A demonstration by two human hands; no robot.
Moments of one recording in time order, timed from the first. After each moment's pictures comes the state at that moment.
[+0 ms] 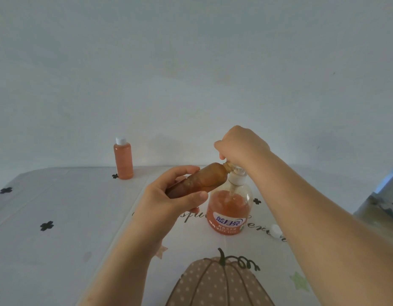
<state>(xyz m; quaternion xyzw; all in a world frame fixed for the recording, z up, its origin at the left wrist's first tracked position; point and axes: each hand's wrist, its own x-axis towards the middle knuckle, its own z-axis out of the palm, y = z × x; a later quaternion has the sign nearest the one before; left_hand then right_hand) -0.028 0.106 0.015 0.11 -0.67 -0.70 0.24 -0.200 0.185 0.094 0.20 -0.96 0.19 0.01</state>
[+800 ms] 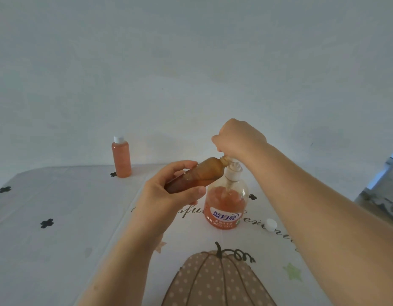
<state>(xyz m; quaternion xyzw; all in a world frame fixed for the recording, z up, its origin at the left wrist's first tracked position) -0.029 0.111 0.015 0.11 -0.66 -0.70 0.26 -0.193 0.189 0.103 0.22 -0.96 0.17 0.02</state>
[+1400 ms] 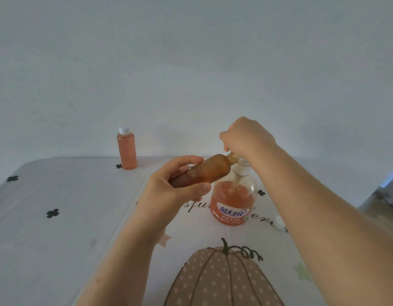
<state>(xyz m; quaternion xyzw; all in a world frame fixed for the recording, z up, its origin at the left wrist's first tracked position) -0.030 0.104 0.012 0.11 -0.67 -0.69 0.24 -0.200 0.185 0.088 0.20 -0.96 0.19 0.01</state>
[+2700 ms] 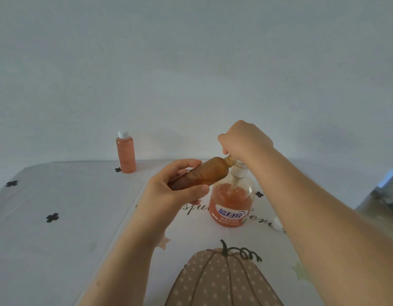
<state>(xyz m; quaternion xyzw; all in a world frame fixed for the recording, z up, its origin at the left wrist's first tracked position) -0.032 0.104 0.009 0.10 -0.66 -0.70 0.24 -0.197 0.188 0.090 0.19 -0.96 0.20 0.01</state>
